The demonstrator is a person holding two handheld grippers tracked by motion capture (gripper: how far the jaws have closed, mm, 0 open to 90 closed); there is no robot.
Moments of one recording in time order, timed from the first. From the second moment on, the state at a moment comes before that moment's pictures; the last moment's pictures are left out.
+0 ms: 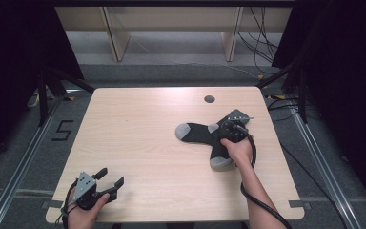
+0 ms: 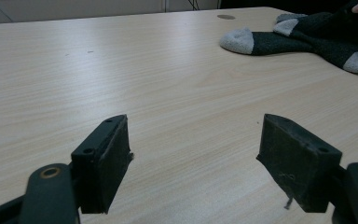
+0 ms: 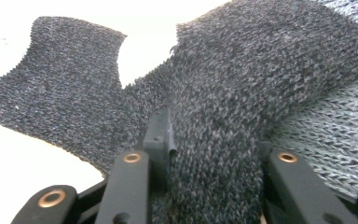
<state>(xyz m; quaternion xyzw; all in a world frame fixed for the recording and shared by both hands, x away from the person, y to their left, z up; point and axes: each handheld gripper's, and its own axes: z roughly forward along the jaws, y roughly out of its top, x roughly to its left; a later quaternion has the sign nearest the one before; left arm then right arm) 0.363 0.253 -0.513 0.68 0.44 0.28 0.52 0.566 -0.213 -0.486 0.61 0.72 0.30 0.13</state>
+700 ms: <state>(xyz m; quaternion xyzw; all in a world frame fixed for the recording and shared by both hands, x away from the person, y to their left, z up) 0.362 0.253 -0.513 0.68 0.44 0.28 0.52 0.551 -0.208 -0.446 0.58 0.73 0.35 0.13</state>
